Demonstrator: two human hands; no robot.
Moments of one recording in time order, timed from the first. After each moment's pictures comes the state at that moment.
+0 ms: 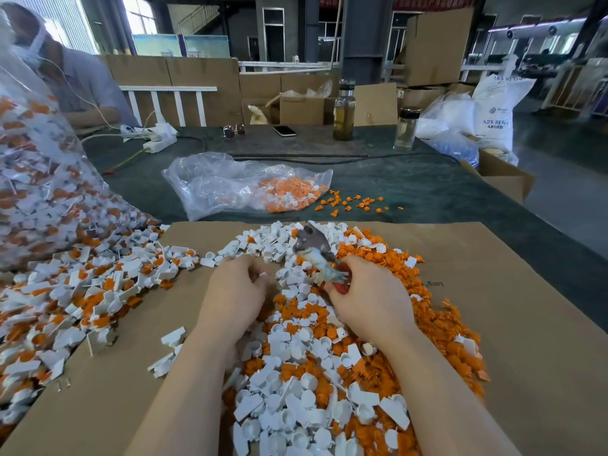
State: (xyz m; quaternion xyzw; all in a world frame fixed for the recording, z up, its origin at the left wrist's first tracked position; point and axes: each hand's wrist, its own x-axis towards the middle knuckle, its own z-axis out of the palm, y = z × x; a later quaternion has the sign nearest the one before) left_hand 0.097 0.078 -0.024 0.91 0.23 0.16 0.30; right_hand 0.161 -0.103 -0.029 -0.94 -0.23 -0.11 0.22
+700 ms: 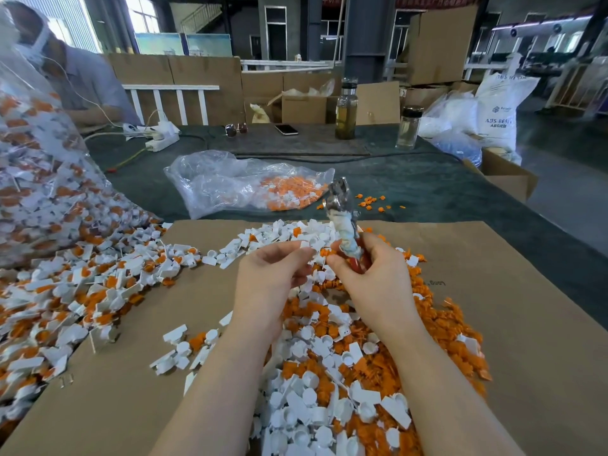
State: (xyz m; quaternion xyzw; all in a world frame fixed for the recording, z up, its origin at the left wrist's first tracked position) left_hand 0.100 0.031 -0.006 0.59 0.20 0.21 0.75; right_hand 0.151 -0.101 -0.012 -0.81 -0.21 -0.12 0.54
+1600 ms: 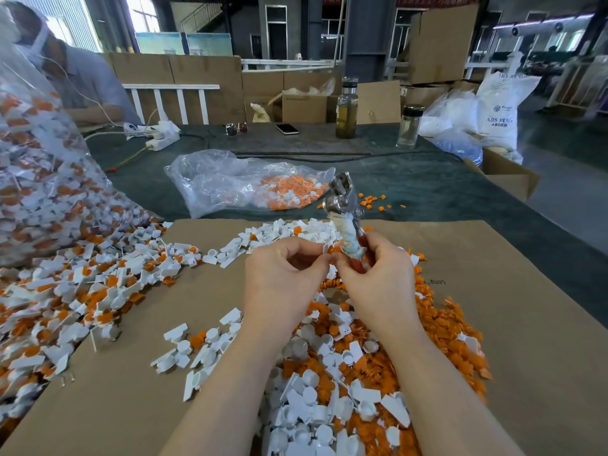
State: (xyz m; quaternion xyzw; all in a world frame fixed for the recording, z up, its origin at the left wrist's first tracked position) left_hand 0.096 0.016 -0.001 0.76 0.15 0.28 0.57; right_hand 0.148 -0.101 -0.013 -0.82 -0.21 -0.19 0.50
